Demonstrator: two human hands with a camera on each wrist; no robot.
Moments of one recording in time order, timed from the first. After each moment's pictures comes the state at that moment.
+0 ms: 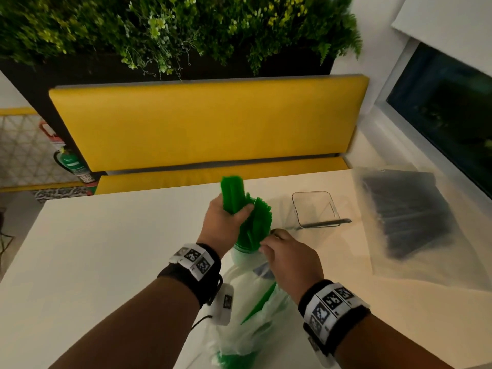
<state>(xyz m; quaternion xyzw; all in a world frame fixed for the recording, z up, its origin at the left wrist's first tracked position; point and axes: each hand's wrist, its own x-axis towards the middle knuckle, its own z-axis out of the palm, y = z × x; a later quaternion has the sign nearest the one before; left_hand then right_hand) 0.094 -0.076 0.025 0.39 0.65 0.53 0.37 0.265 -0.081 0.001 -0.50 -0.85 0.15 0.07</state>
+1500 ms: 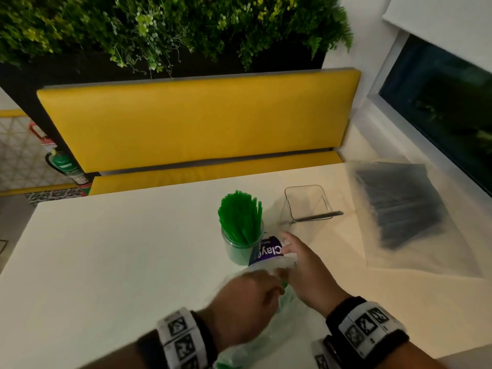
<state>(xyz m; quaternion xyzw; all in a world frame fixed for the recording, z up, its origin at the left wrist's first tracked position) 0.155 -0.181 0.033 0.76 0.55 0.20 0.28 0.316 -0.100 -0.004 -0.54 -0.71 0.43 0.15</state>
